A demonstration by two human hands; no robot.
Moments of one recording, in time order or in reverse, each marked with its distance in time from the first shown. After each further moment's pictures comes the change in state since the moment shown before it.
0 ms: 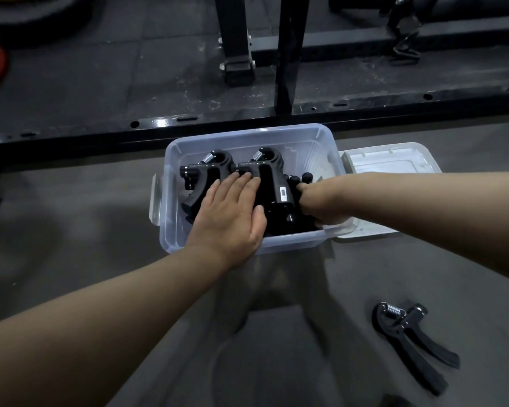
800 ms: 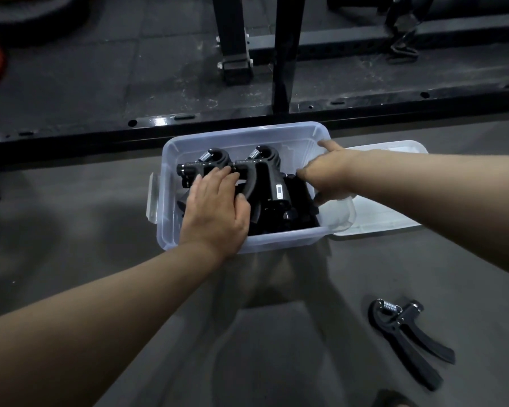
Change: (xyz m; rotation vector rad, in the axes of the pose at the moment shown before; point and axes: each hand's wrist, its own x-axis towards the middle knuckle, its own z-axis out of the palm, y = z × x) left_hand 0.002 -0.006 0.002 -0.141 0.135 -0.160; right_hand 0.004 0.041 0.000 0.114 0.070 0.191
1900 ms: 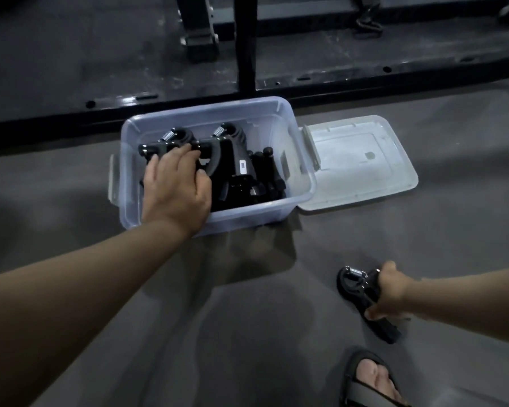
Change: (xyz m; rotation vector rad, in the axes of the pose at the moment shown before) left_hand 0.001 -0.001 0.000 0.060 0.045 -0.026; right_hand -0.154 -0.090 0.239 0.915 -0.416 0.713
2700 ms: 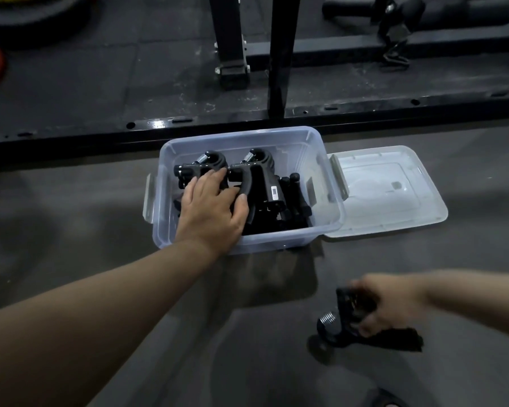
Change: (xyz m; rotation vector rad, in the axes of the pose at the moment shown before) left_hand -0.002 0.002 -0.001 -0.039 -0.038 0.033; right_hand -0.035 -0.062 -0.079 -0.044 -0.391 -0.676
